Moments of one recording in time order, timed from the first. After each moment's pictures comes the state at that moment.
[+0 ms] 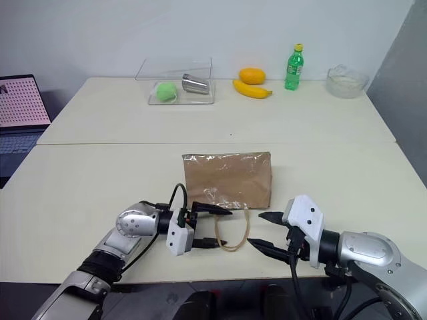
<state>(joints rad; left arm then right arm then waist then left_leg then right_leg) -0.43 0.52 -0.34 0.43 -0.01 -0.94 -1.12 0.04 -0.77 -0.08 -0.92 0.73 0.82 0.63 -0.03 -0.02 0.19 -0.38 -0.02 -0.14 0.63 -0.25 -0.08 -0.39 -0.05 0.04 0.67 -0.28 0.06</state>
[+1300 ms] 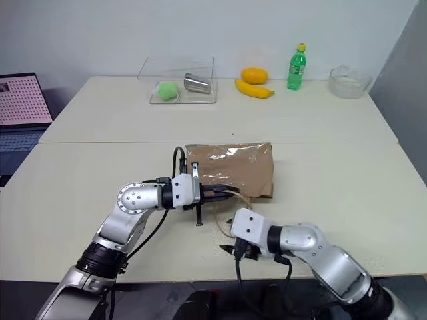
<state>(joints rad) -0.46 0.50 -0.26 0.04 -0.22 -0.22 -1.06 -0.27 -0.60 0.54 -0.57 0.17 0.65 0.66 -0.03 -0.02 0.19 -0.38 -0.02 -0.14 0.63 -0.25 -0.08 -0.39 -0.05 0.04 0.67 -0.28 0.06</state>
